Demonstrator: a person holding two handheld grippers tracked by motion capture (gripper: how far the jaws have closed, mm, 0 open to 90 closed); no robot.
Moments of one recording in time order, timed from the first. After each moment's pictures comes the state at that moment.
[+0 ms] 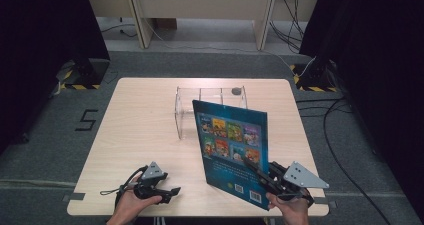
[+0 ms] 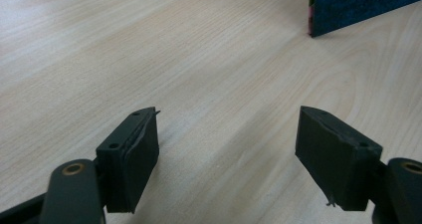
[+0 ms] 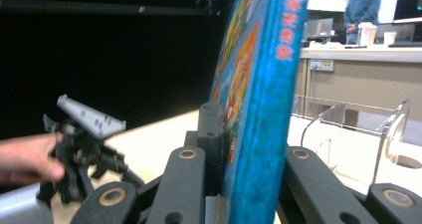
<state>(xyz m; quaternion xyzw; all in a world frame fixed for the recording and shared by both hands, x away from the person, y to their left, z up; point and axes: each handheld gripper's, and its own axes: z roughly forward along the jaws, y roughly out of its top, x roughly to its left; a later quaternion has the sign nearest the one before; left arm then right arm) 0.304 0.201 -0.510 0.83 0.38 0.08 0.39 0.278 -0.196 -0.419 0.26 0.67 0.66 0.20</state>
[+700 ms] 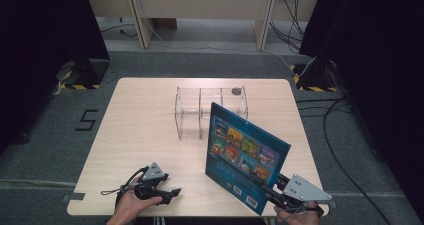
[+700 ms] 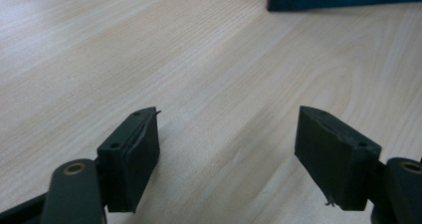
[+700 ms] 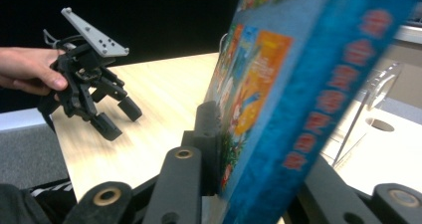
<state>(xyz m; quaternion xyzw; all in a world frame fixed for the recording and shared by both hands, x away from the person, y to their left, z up) 0.304 0.200 -0.512 0.84 0.37 0.08 0.39 0.258 -0.212 -0.432 0.23 0.74 0.58 0.23</state>
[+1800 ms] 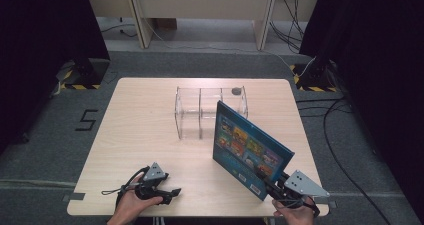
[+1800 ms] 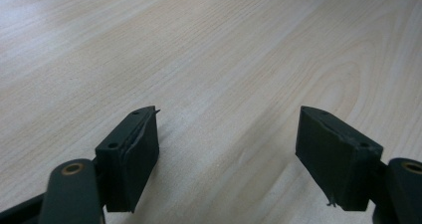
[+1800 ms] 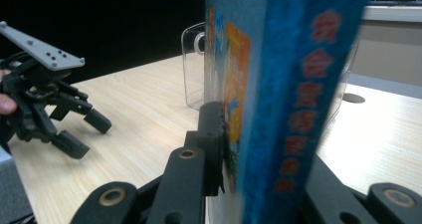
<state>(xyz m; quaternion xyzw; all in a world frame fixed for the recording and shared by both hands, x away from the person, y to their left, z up) 0.304 0.199 -0.514 0.84 0.37 0.09 0.39 0.270 -0.215 -0.450 0.31 0.71 0.59 0.24</state>
